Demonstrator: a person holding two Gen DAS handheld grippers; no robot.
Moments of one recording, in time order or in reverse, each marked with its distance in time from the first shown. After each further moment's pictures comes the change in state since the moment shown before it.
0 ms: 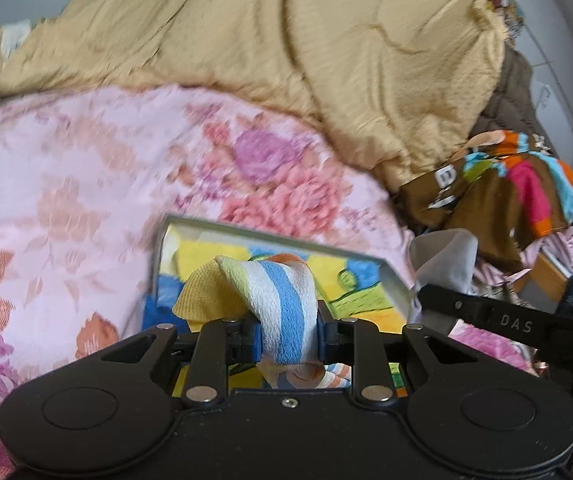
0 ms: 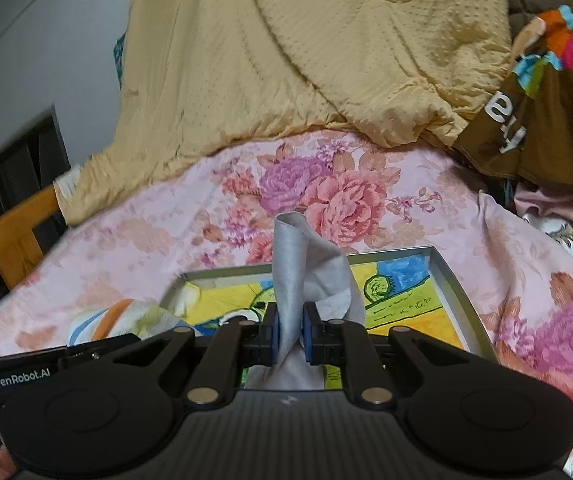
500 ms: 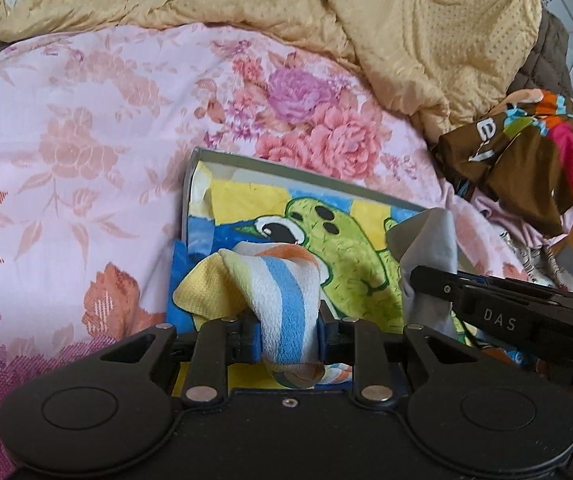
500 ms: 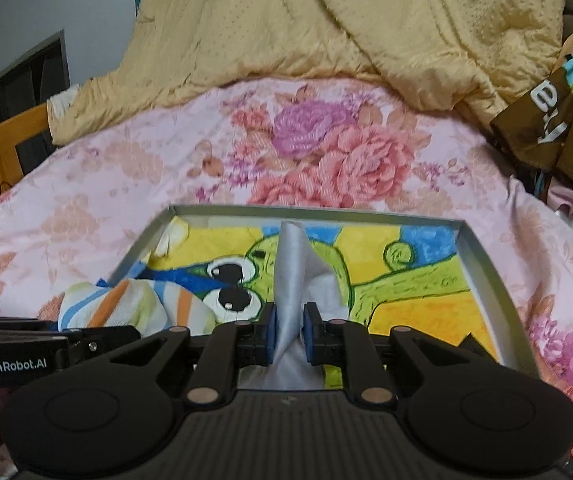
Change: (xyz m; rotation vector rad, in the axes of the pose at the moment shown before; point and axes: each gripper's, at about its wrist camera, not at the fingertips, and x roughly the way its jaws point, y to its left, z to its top) left arm 0.036 0.027 -0.018 -0.004 0.144 0.062; right arm 0.058 0.025 -0.026 -0.136 0.133 -0.034
